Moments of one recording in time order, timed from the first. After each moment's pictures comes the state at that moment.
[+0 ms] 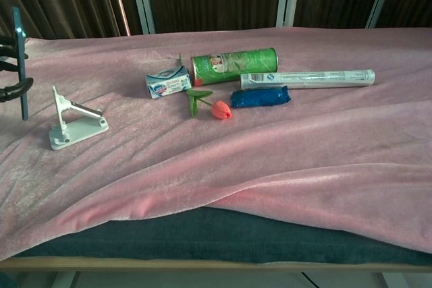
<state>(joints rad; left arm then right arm) -0.35 -1.70 -0.27 -1.23 1.28 1.41 -0.44 0.08 -1.07 -0.07 -1.68 -1.63 1.39 -0.10</state>
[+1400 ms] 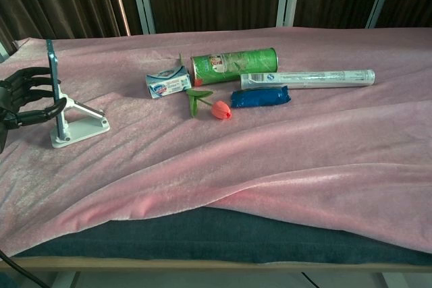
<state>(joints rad) -0.43 -1.98 -0.30 -0.78 1.29 1.28 -0.79 0.07 -1.06 -0.07 -1.68 -1.64 1.40 -0.09</state>
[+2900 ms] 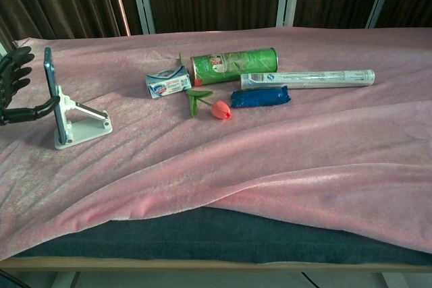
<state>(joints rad) -0.42 -1.95 -0.24 -0.67 1.39 1.38 -0.94 0.07 -1.06 -0.07 -1.68 -1.63 1.41 -0.09</state>
